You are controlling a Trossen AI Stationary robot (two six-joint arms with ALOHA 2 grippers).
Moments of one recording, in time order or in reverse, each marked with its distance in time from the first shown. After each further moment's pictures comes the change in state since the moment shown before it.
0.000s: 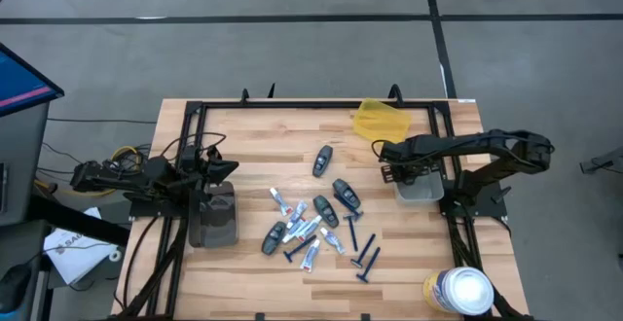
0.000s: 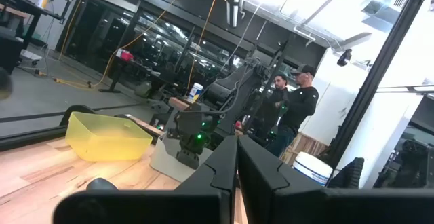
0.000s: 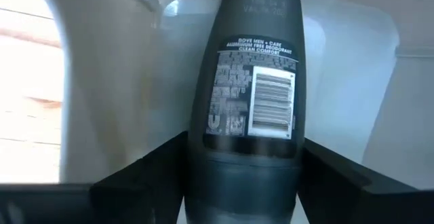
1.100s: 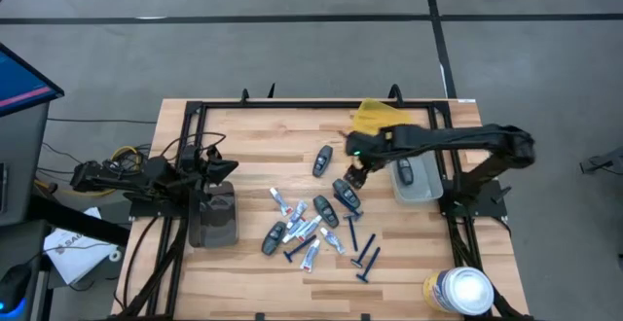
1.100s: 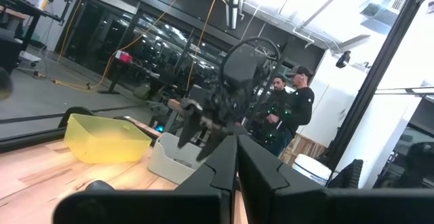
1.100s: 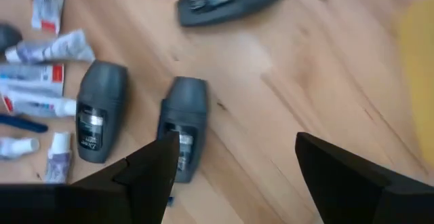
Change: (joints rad) left arm 0.000 0.000 0.000 0.009 0.000 0.000; right arm 0.219 0.144 0.613 -0.060 -0.046 -0.508
